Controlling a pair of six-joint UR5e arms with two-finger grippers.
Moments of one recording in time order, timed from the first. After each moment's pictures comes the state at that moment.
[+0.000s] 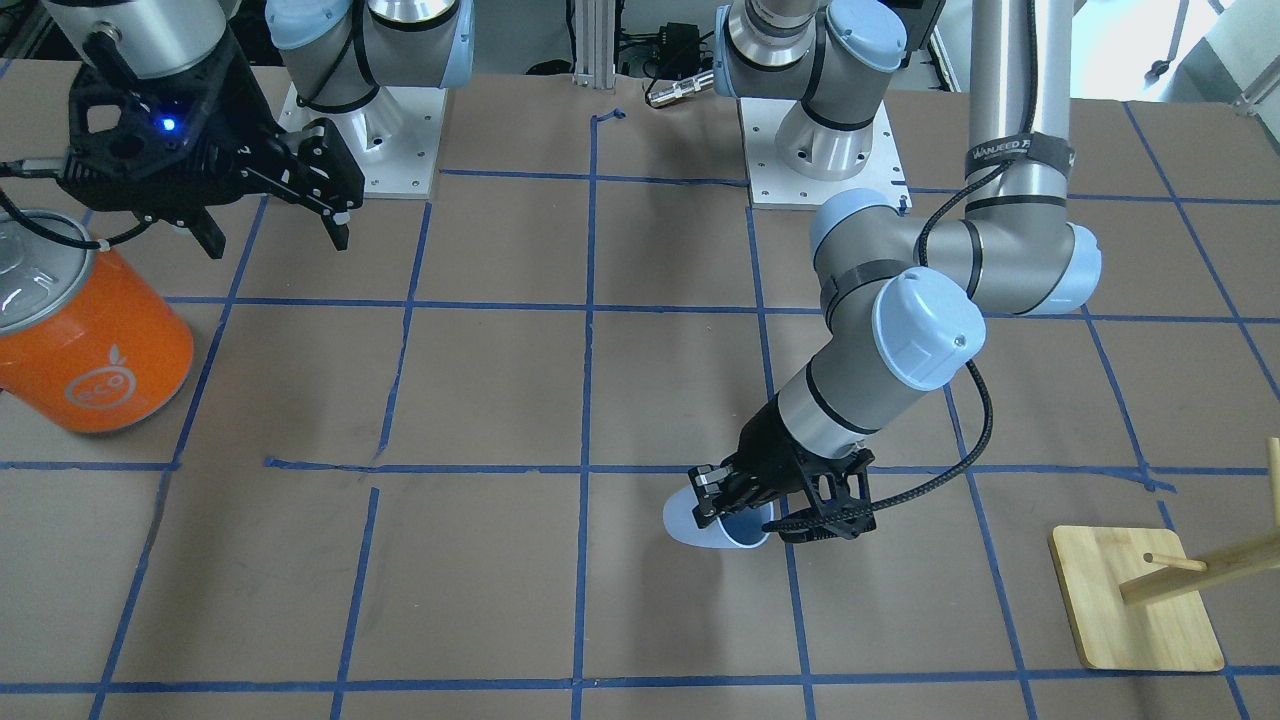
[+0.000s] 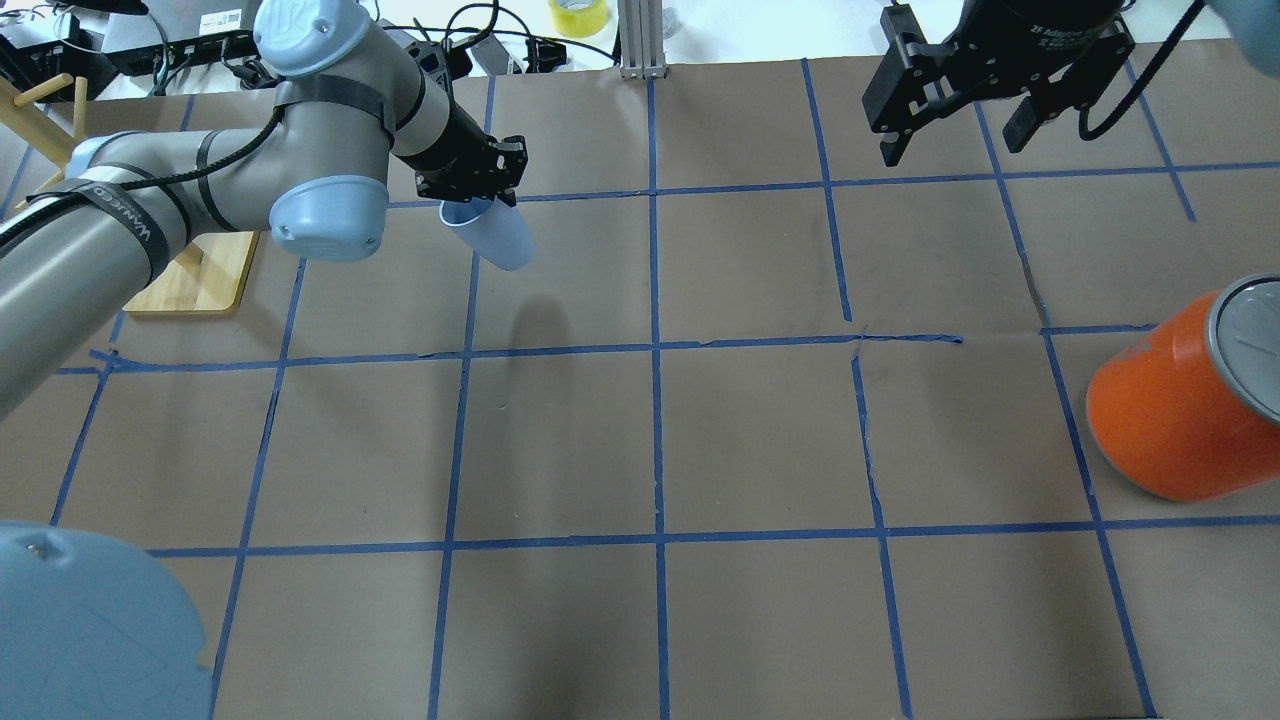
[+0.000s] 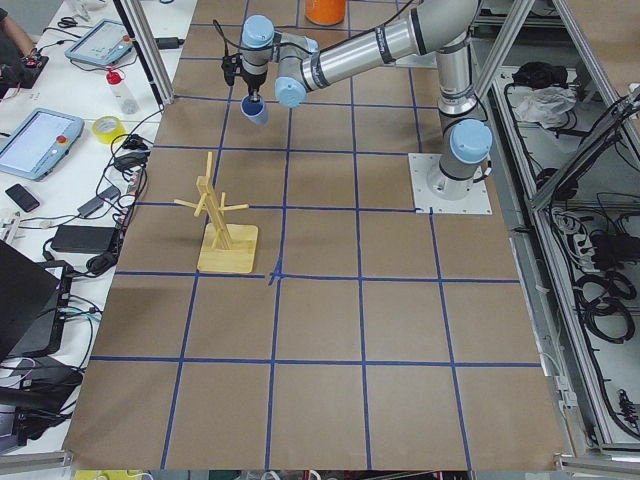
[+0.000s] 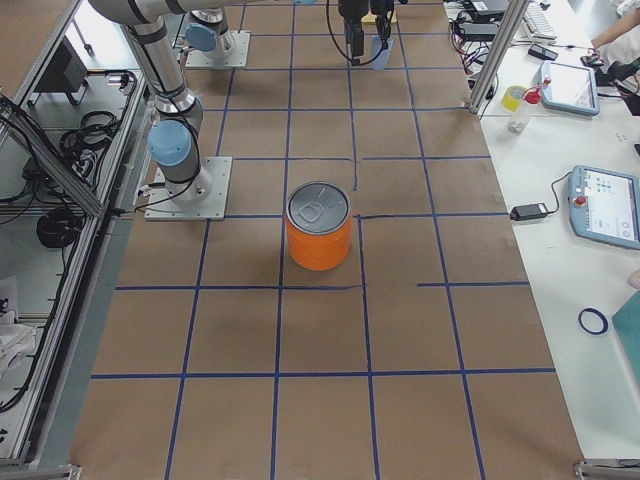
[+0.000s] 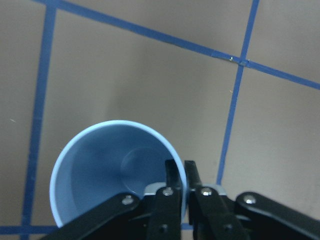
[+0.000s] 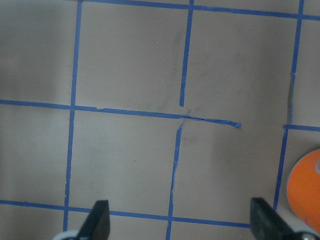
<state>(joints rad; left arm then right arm) -1.60 -1.97 -1.61 -0.87 1.43 -0.11 1.58 -1.56 1.42 -1.51 -1.54 -0.09</state>
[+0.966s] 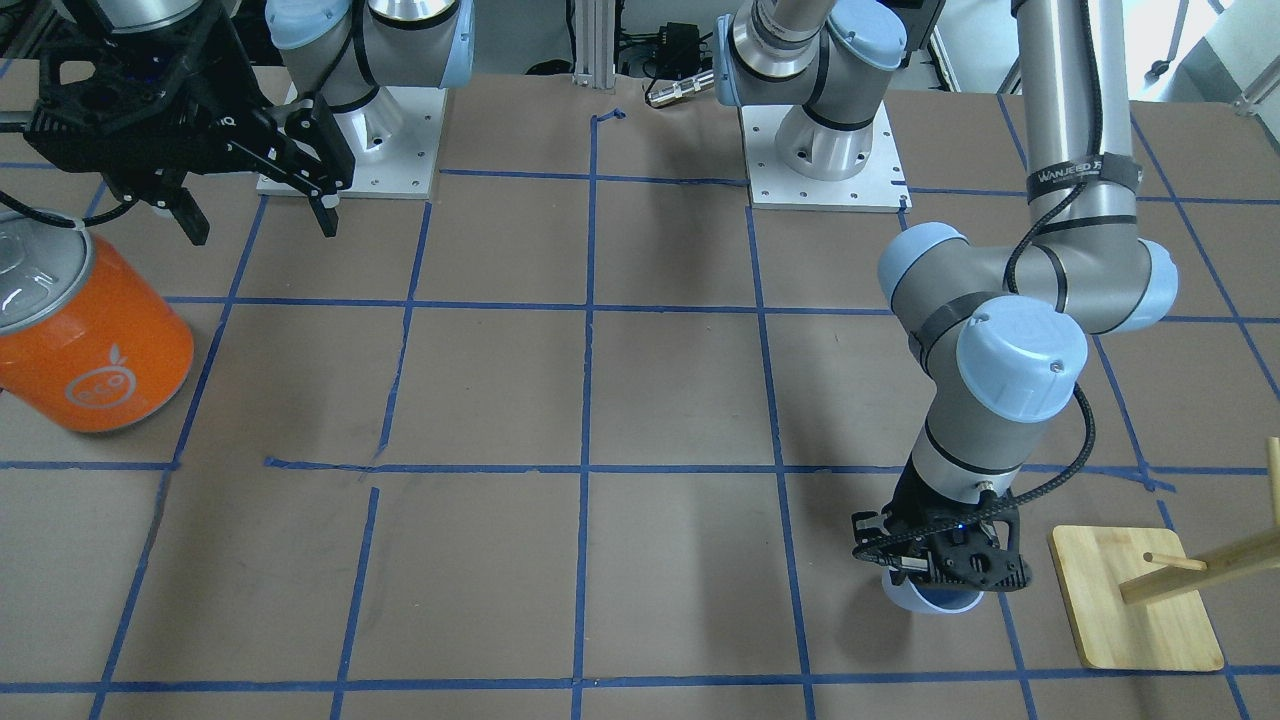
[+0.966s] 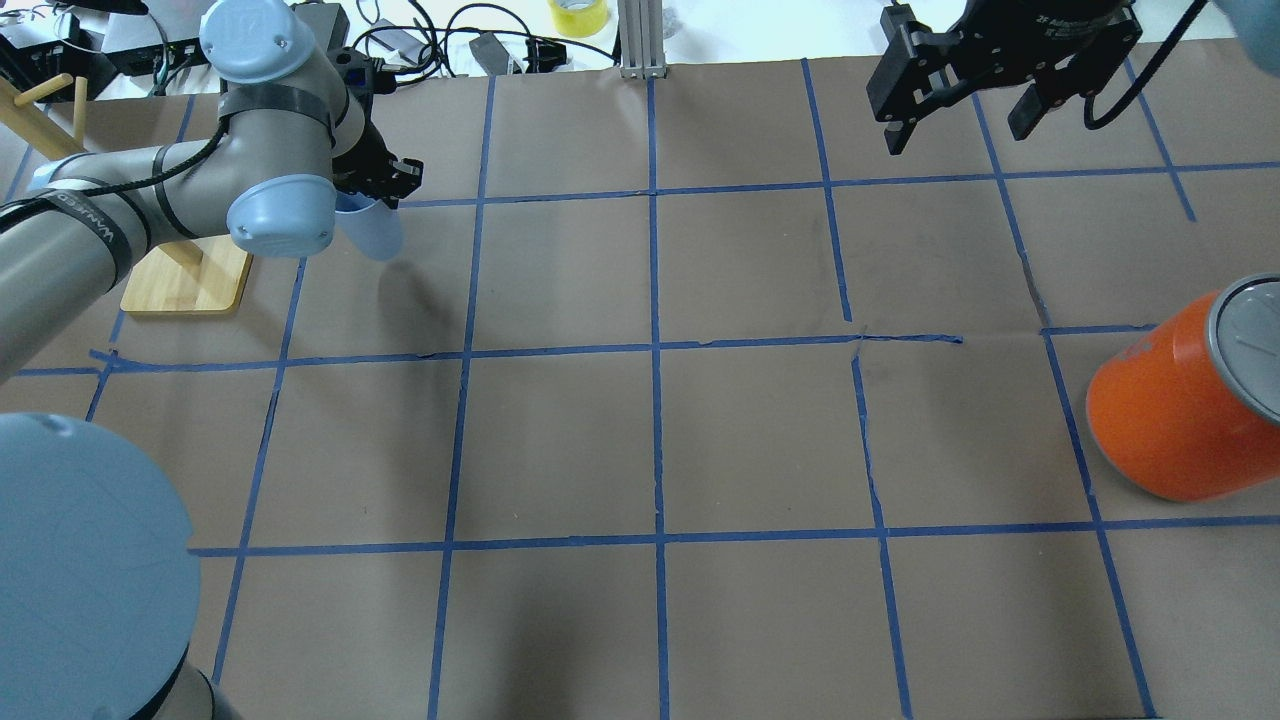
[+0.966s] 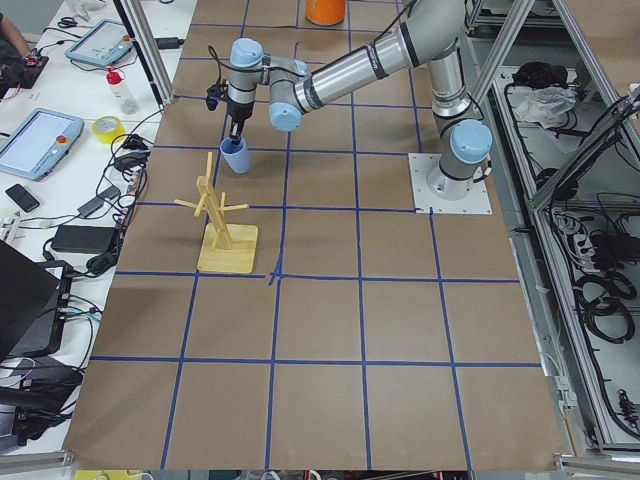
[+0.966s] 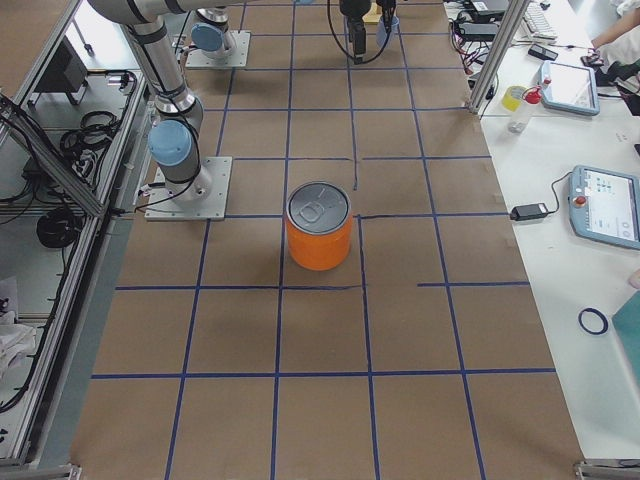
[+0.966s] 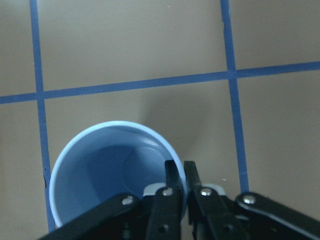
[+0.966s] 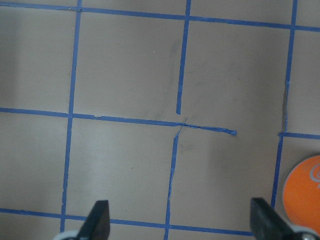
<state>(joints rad) -1.48 -2.04 -1.62 -0.79 1.61 0.17 1.58 -1.56 1.42 -1.54 -1.55 -0.09</state>
